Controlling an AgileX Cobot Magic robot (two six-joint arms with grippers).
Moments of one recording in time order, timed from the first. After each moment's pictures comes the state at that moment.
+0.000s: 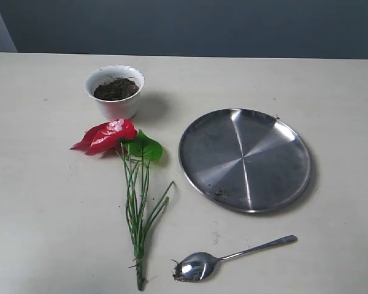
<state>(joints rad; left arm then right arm) -0.06 0.03 0.00 0.03 0.21 0.10 -0.06 0.01 0.00 0.09 0.31 0.02</state>
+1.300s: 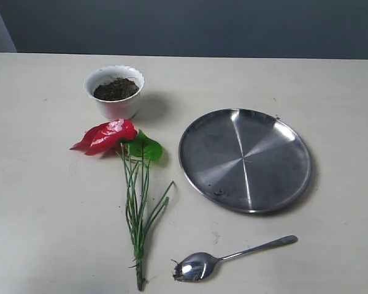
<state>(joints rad) -0.06 0.03 0.00 0.03 0.21 0.10 -0.06 0.49 -0.99 0.64 0.33 0.07</state>
